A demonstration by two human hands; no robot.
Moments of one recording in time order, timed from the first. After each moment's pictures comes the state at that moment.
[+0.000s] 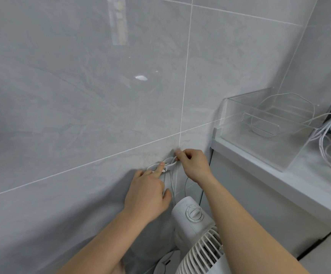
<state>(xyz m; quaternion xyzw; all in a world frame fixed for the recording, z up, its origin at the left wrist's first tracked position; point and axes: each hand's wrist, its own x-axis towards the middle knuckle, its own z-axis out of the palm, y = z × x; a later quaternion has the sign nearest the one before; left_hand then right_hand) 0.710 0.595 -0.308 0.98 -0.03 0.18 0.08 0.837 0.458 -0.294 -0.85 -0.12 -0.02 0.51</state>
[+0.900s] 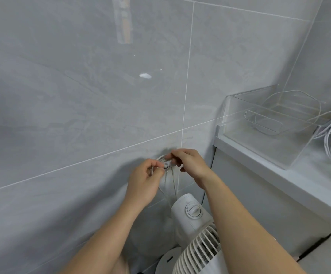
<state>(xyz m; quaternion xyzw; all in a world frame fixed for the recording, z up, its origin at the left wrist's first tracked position) 0.707 0.599 -0.296 0.80 0.12 0.22 0.55 0.811 0.462 -0.274 -0.76 -0.16 0.15 0.61</state>
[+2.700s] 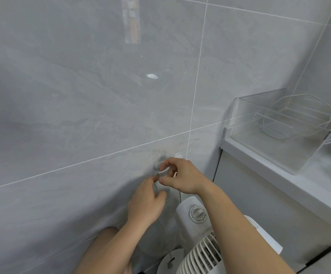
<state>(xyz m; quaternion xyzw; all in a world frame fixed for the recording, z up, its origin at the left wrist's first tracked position) 0.678 0.594 -0.320 0.89 0.22 0.08 0.39 0.795 0.480 -0.290 -0.85 -0.33 0.10 0.39</state>
